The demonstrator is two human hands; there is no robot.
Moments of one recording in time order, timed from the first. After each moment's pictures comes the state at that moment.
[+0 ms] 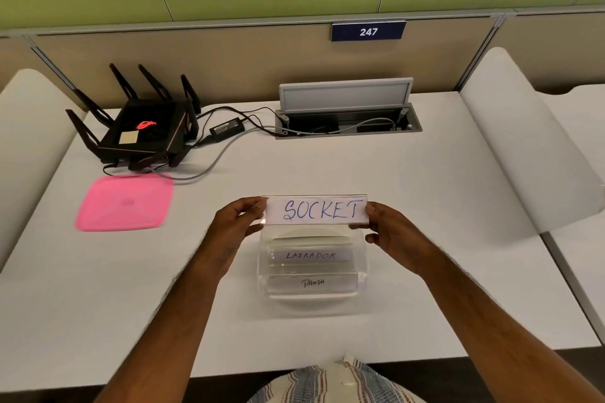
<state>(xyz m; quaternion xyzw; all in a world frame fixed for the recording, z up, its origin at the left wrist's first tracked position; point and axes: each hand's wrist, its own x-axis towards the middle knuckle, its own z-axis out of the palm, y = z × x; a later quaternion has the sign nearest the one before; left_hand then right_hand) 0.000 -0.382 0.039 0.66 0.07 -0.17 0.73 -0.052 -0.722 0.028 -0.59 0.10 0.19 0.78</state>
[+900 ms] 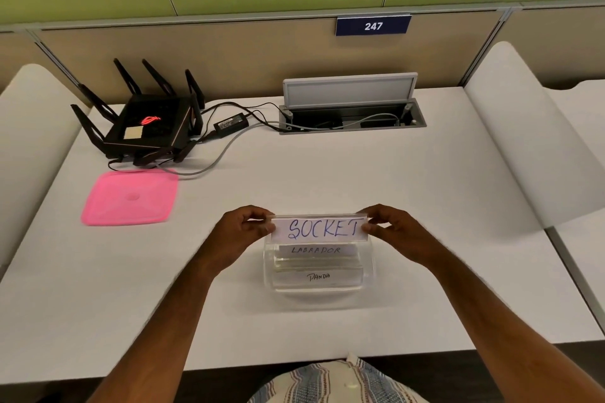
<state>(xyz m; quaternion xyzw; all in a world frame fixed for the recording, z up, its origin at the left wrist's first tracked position) -0.008 -0.356 0.025 0.77 -0.03 -0.21 0.60 -0.062 -0.726 0.027 -0.82 0.02 0.14 0.56</state>
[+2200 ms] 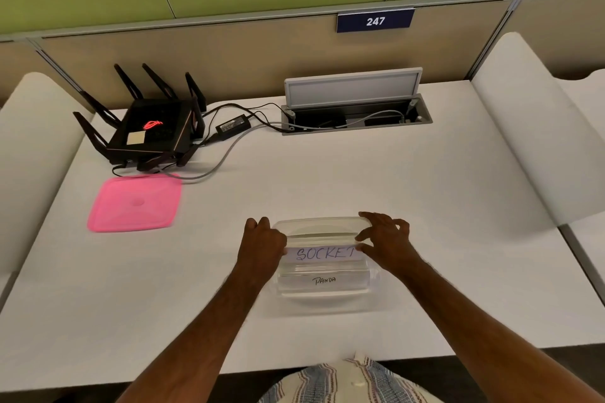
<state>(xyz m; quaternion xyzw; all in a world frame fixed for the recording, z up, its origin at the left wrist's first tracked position) -0.012 -0.402 -0.015 0.96 -0.24 -0.09 -0.08 -0.058 -0.700 -0.034 -0.98 -0.01 0.13 0.15</state>
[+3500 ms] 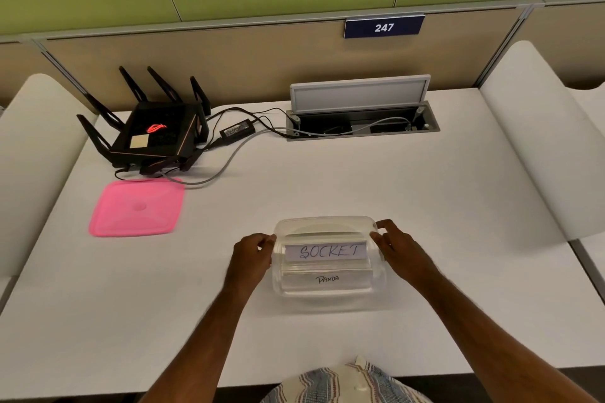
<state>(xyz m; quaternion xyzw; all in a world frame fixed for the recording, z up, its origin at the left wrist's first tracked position) -0.013 -0.383 -0.017 0.87 0.12 -0.14 0.45 -0.052 -0.710 -0.016 -0.92 0.10 0.14 0.35</state>
